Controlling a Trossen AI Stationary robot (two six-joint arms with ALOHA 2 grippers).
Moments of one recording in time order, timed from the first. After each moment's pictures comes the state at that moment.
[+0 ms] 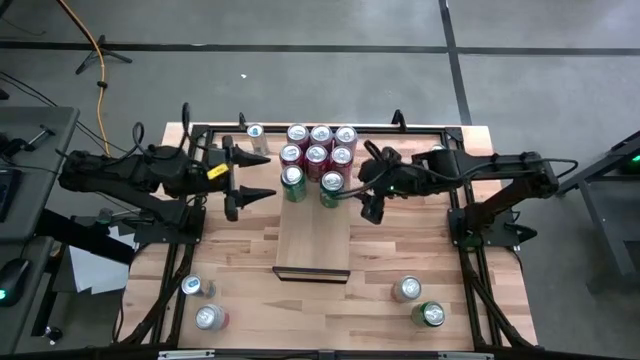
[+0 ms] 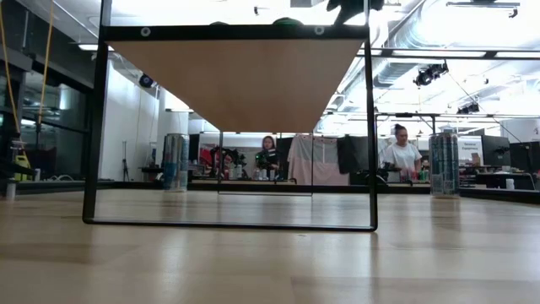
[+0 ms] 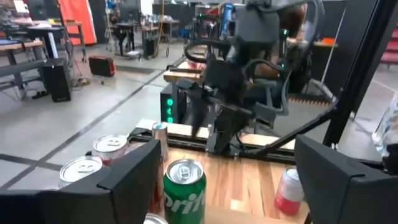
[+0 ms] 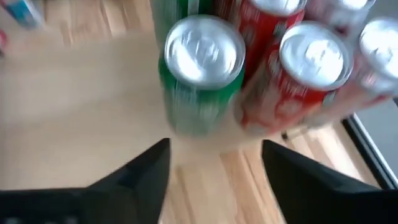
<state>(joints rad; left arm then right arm) -0.20 0.90 1.08 -0.25 -0.39 -0.08 0.10 1.45 1.56 -1.01 0.33 0.29</state>
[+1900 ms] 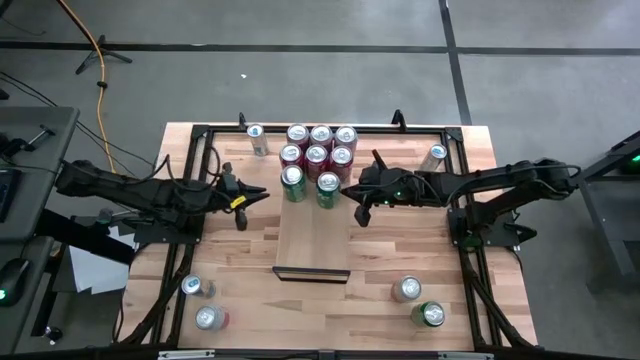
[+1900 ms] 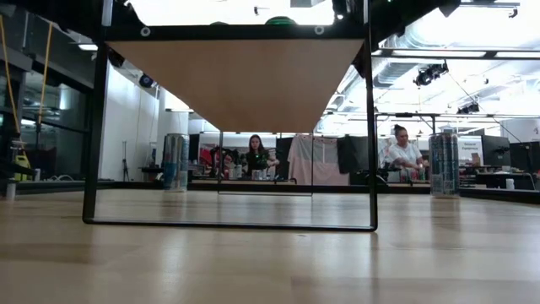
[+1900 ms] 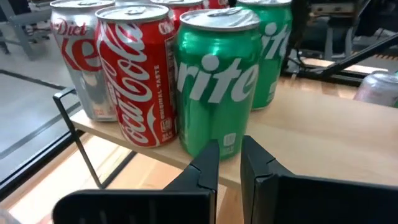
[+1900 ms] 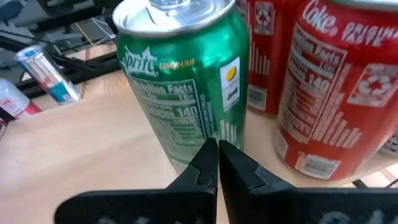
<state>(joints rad) -0.18 0.66 0.47 -0.11 -0.53 -0.18 0.01 1.30 0.87 -0.03 0.23 0.29</state>
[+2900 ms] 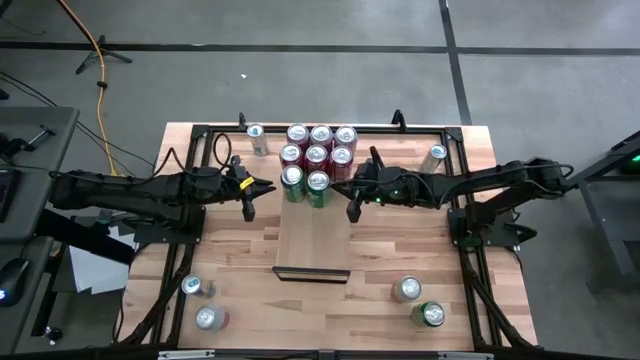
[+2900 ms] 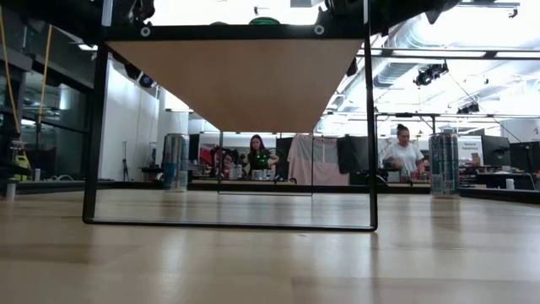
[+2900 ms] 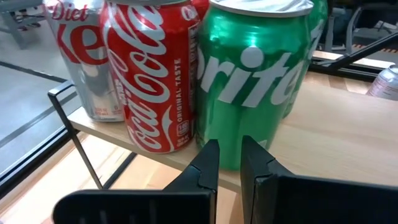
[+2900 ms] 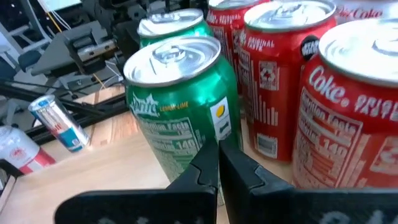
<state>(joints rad) 0.05 0.74 0.47 -0.05 -0.29 -0.13 0.01 1.37 0.87 0.19 0.25 0.32</state>
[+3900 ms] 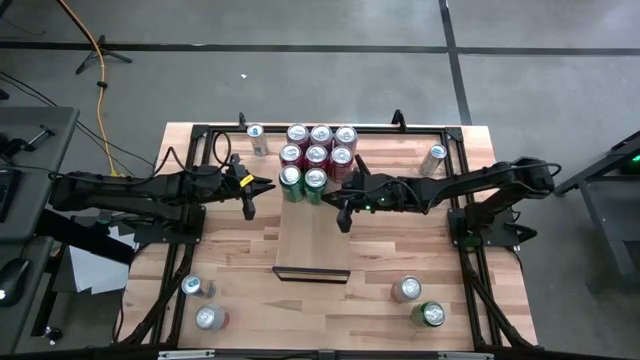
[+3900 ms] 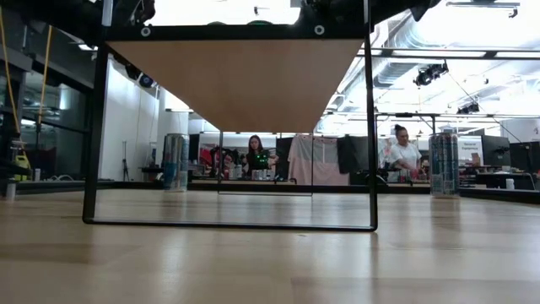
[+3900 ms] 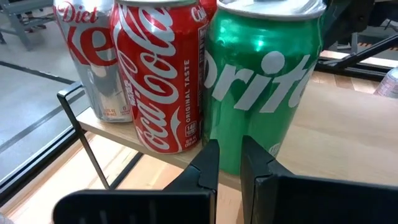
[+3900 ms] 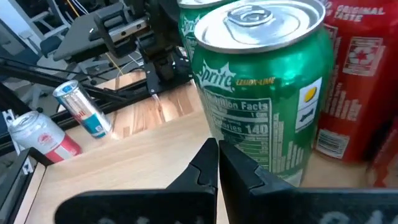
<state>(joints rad) 0.07 0.74 0.47 -0.05 -0.29 -0.11 0.04 1.48 0.97 0.16 0.21 0.35</state>
